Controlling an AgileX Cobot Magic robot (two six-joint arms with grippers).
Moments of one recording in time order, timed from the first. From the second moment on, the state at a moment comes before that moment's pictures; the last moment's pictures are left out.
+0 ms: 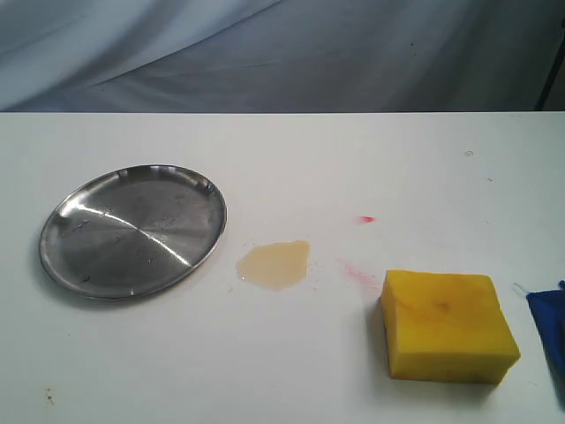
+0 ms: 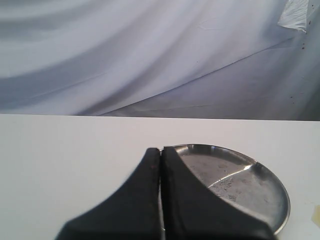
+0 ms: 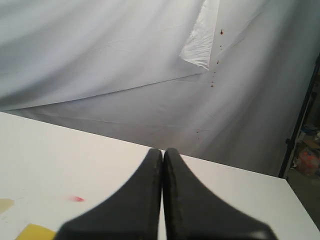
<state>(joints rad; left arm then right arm) -0.03 0.00 0.00 -0.04 0.15 0.01 0.12 0.01 0.00 -0.13 0.02 -0.06</state>
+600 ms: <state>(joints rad) -0.03 0.00 0.00 -0.04 0.15 0.01 0.12 0.01 0.00 -0.13 0.02 -0.06</state>
